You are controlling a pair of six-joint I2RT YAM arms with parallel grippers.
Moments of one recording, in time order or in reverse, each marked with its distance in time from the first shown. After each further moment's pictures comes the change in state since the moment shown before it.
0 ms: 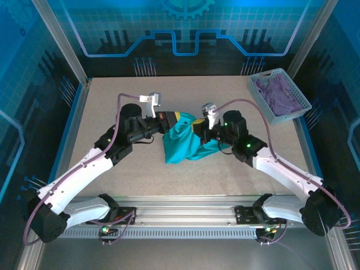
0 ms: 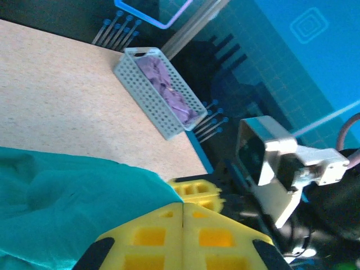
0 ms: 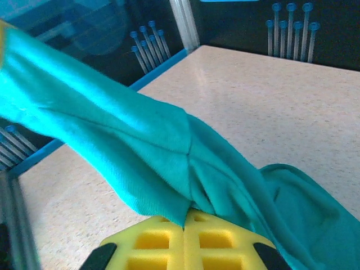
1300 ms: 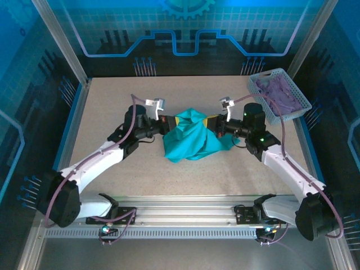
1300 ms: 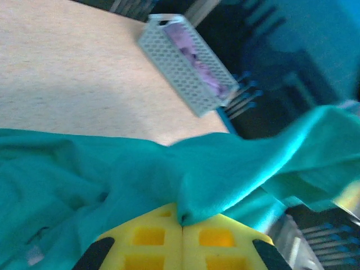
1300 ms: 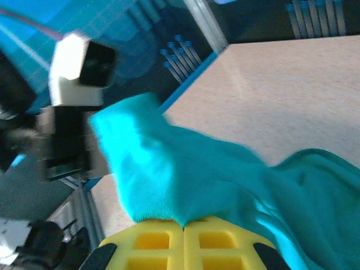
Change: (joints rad) left arm 0.152 0.150 -0.206 0.319 0.269 0.080; right arm -0.259 -0.023 -0.017 -0.004 -0.327 0.195
